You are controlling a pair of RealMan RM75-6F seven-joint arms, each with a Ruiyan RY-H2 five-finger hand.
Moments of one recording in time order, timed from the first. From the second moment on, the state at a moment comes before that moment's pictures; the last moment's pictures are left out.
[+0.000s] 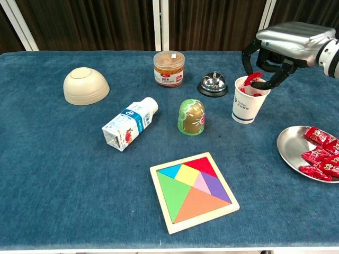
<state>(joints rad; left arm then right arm) -0.04 -1.18 -0.03 -1.50 1.47 1.50 0.04 0.72 -1.44 0.16 -1.36 -1.40 0.95 -0.21</state>
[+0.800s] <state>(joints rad) -0.05 -1.20 -0.03 -1.47 1.48 1.48 0.03 0.50 -1.29 0.04 -1.51 -1.40 1.15 -0.25</state>
